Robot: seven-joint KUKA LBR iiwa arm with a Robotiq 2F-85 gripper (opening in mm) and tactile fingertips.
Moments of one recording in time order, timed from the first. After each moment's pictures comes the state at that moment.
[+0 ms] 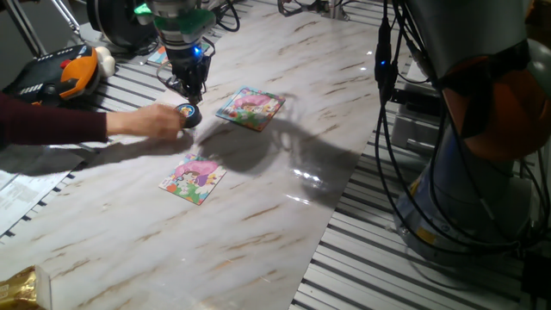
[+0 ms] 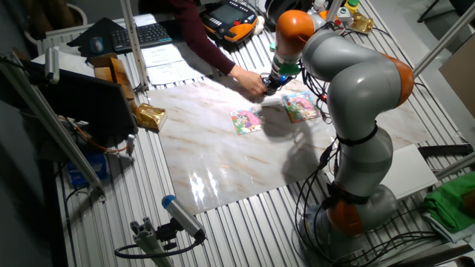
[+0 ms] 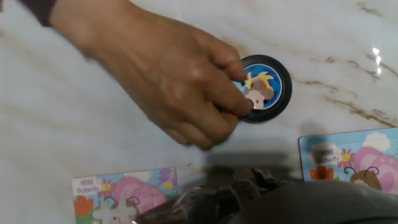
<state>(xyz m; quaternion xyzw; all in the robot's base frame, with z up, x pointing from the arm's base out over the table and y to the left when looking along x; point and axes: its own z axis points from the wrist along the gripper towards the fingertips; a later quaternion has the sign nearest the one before) 0.612 0.004 0.139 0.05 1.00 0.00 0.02</state>
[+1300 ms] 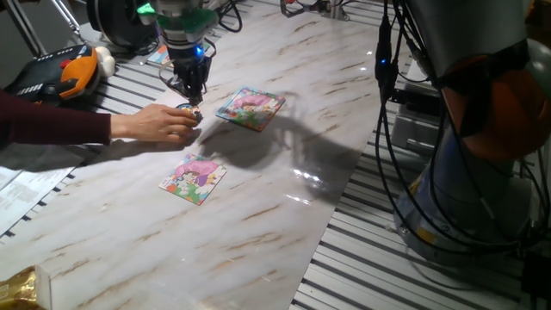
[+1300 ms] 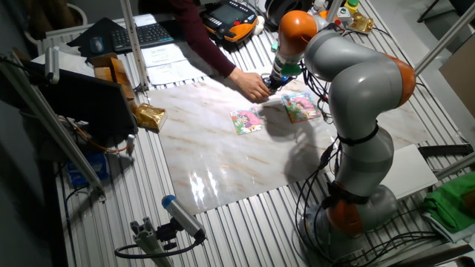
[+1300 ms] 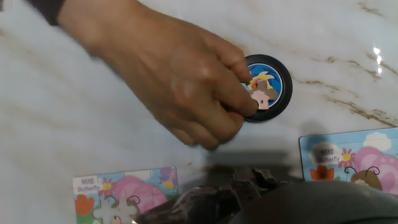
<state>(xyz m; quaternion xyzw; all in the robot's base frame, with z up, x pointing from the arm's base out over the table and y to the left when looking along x) 0.612 0.003 0.137 0.04 1.00 0.01 0.03</state>
